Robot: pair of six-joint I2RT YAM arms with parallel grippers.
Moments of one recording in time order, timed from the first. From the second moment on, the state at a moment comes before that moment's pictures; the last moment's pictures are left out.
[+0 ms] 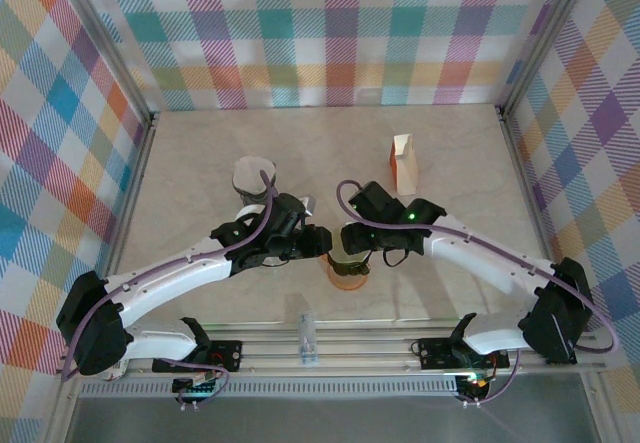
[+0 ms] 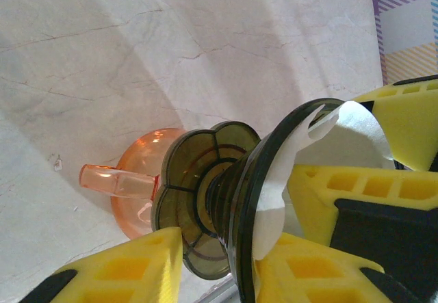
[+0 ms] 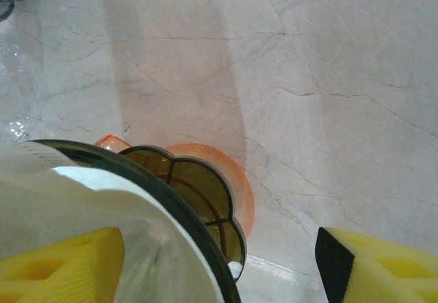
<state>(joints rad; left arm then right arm) -0.87 1.26 0.90 -0.40 0.14 -0.86 0.85 1.34 1.10 -0.86 0.13 0.53</state>
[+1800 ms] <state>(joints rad) -0.87 1.26 0.90 -0.39 0.15 -0.86 0.84 1.26 1.05 -0.83 0.10 0.53</state>
